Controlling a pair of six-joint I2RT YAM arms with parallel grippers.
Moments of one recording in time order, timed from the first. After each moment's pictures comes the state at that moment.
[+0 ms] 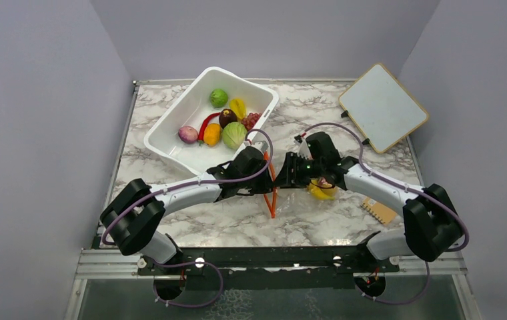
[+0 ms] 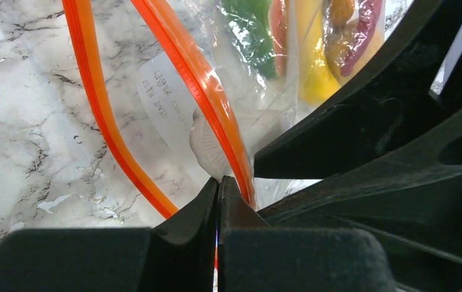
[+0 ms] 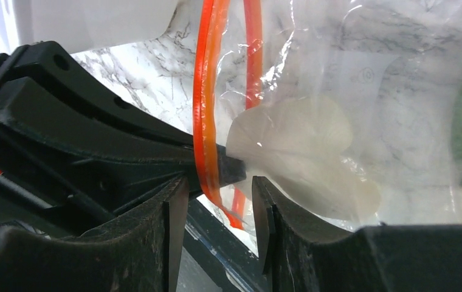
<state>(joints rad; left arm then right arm) -0.86 1.49 0.82 -0.06 0.12 -0.82 0.57 1.38 0.78 -0.20 -0.48 0.69</state>
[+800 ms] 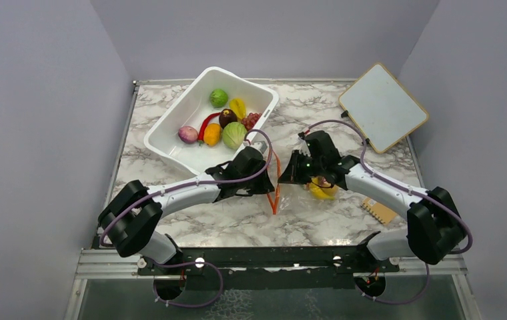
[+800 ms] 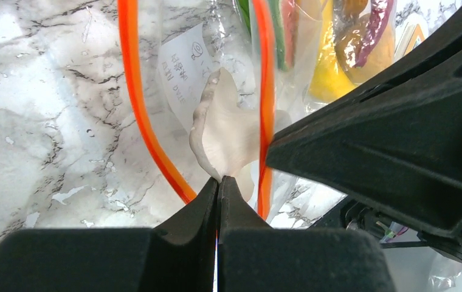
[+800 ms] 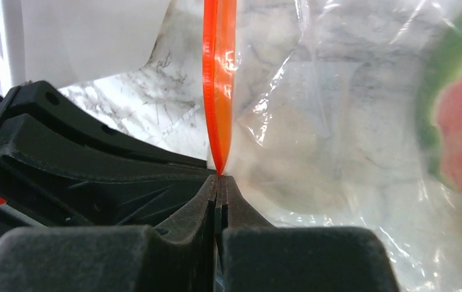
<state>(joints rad) -0.86 1.48 0.82 -0.08 0.11 -0.80 0.60 1.39 0.82 -0.23 -0.36 0.72</state>
